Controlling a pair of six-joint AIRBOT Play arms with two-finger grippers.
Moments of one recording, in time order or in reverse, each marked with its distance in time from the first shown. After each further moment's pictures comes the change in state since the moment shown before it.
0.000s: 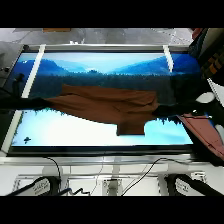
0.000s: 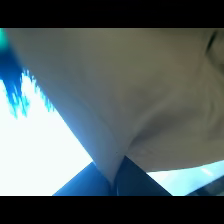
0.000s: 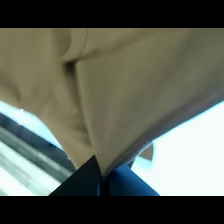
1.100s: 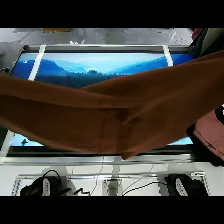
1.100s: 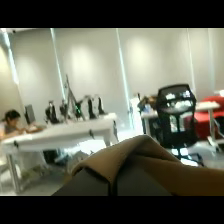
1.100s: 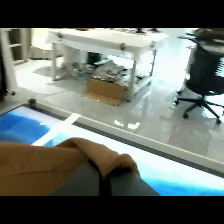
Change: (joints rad) left arm 0.000 0.953 -0.026 -0.003 0.706 0.007; right arm 0.000 0.604 0.539 -0.035 -0.180 0.102
